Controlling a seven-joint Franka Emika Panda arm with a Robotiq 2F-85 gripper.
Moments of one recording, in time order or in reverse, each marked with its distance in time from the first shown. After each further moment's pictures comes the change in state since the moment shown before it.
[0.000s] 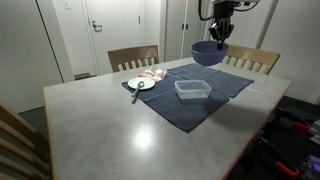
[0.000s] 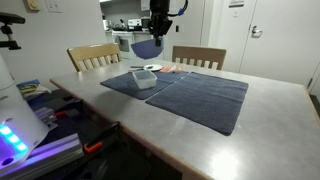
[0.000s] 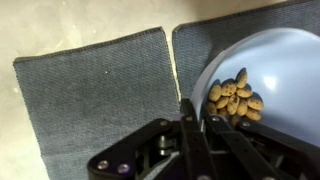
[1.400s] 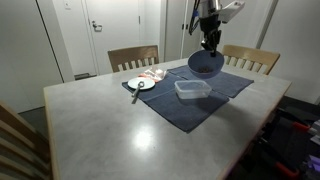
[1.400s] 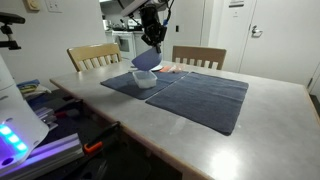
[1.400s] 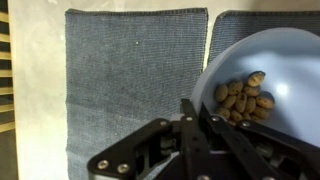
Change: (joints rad) arm 0.106 0.099 0.070 -0.005 -0.414 0.058 0.194
